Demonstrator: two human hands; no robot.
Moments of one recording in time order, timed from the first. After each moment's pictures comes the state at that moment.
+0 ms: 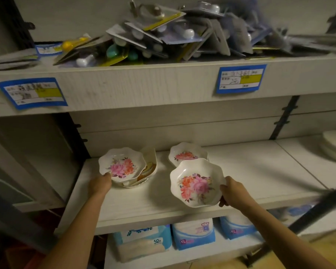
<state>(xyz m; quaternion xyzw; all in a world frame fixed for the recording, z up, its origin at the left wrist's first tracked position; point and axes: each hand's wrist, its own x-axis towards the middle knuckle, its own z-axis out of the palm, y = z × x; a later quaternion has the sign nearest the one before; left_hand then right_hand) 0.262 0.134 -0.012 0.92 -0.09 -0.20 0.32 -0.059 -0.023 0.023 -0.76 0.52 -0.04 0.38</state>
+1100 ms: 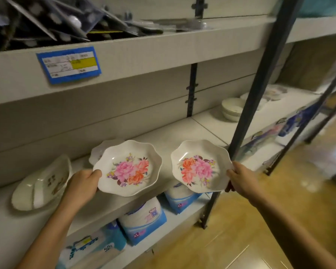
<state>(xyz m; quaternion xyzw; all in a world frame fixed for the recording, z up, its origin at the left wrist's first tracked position) 0.061 0.068 0.066 0.82 -0.46 -0.20 0.29 -0.281 -0.014 0.048 -0.61 0.67 -0.22 0.36</state>
